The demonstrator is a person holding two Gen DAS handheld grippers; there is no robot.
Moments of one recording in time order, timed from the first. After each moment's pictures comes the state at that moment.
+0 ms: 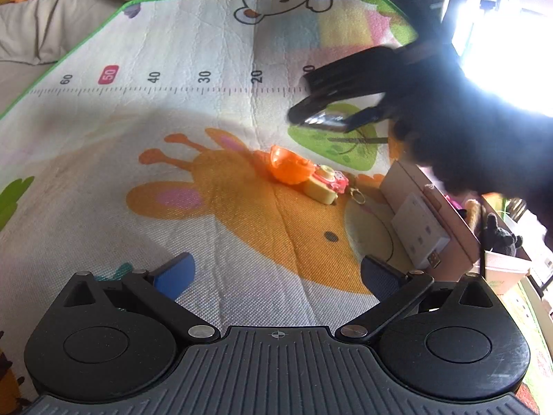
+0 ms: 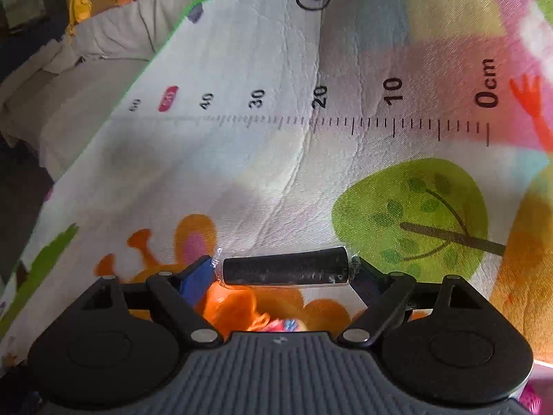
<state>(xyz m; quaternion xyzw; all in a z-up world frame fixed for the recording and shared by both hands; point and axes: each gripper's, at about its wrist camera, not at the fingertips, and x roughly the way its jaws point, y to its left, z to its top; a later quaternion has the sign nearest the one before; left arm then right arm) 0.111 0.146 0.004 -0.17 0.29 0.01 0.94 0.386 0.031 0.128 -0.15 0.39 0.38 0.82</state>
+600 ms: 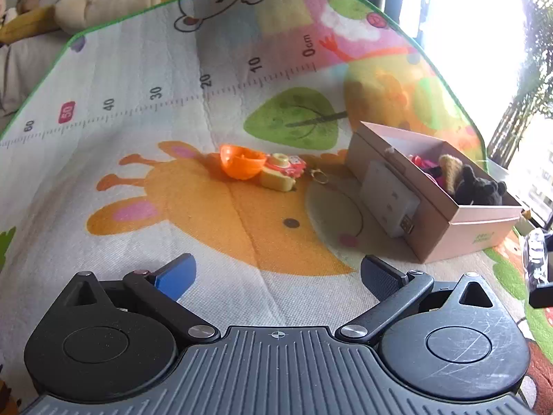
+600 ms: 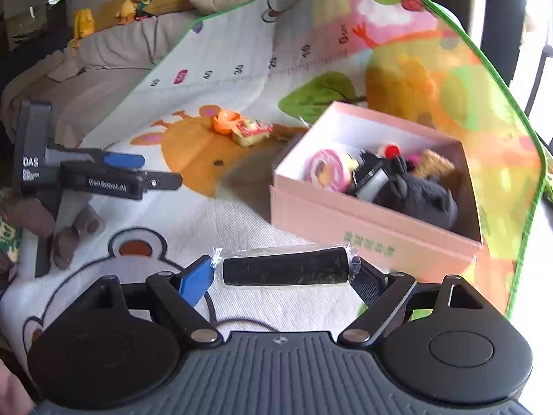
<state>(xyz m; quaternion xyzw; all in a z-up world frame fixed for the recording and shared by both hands) 0.117 0.105 0.009 -0.07 0.30 -0.04 0.95 0.162 -0.198 0.096 -0.13 0.36 0.31 0.87</state>
